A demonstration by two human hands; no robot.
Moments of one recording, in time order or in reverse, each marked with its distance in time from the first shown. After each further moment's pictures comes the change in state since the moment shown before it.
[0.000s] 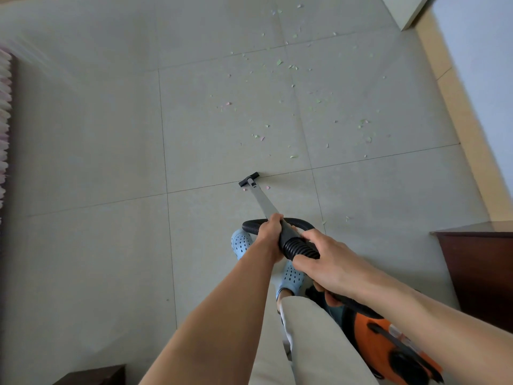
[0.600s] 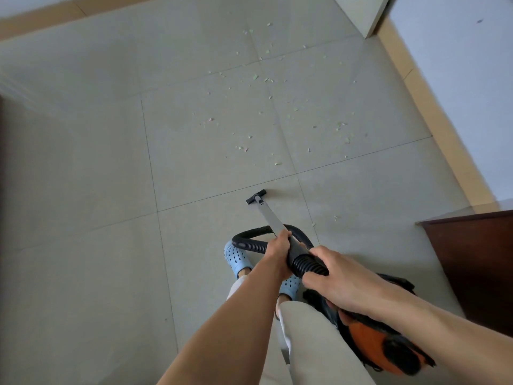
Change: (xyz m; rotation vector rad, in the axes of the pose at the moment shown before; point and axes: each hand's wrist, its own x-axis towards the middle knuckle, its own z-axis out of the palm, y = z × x) left_hand -0.017 -0.048 0.032 0.137 -0.007 -0.048; right_hand -0.039 0.044 -0.011 -0.021 0.021 0.037
